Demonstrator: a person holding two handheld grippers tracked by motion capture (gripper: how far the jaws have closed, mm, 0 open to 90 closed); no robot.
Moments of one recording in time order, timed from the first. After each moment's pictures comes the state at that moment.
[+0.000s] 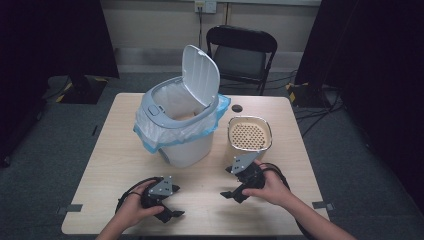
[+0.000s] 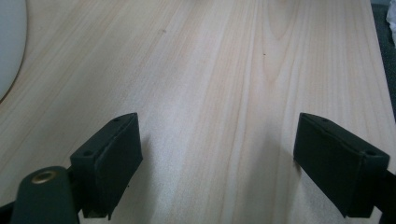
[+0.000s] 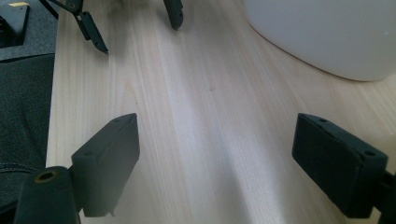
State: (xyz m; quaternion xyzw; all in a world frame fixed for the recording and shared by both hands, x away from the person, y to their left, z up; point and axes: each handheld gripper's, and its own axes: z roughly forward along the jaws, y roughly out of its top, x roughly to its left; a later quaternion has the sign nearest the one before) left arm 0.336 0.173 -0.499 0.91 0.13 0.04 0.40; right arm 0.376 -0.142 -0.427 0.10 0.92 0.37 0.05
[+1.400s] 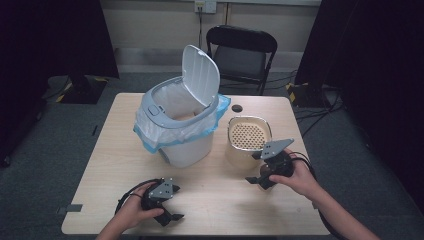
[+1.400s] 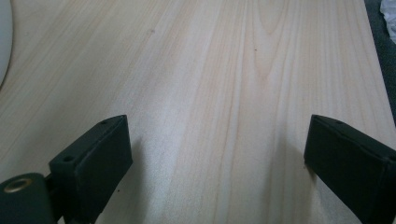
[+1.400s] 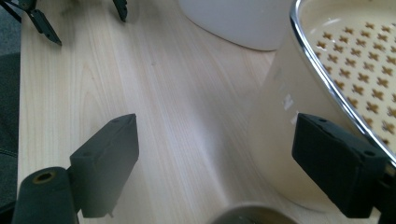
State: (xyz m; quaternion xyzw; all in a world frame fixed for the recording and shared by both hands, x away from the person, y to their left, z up) left arm 0.334 0.172 -0.502 0.91 0.11 0.04 0.40; right arm 0.394 -0.215 -0.397 0.15 0.91 0.37 0.09
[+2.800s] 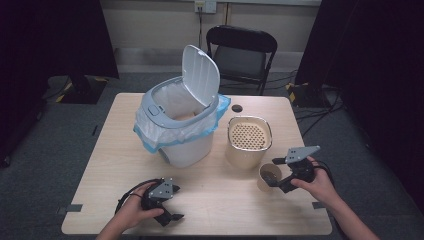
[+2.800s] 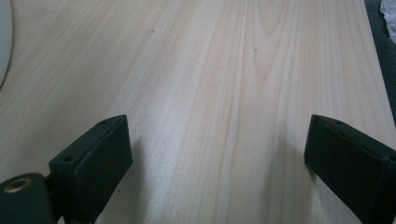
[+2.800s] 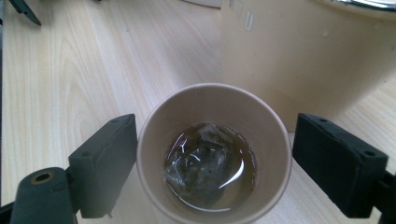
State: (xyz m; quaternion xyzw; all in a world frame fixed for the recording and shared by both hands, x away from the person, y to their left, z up) left arm 0.334 0.172 -0.502 0.91 0.11 0.04 0.40; right arm 0.390 -0.284 -0.426 0.20 0.89 0.40 0.09
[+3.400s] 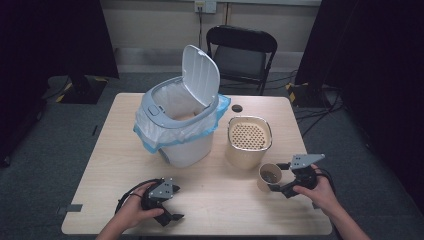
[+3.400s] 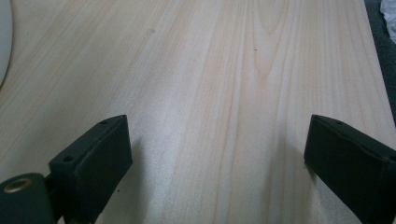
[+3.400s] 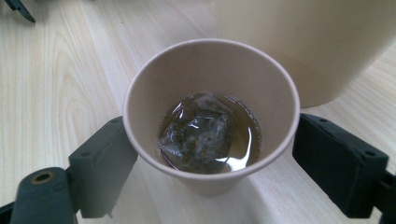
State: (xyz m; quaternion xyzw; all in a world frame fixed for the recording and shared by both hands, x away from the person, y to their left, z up) left arm 0.334 0.172 -0.502 0.91 0.11 0.04 0.40; right arm 0.383 -0.300 -0.455 0.23 0.87 0.43 0.08
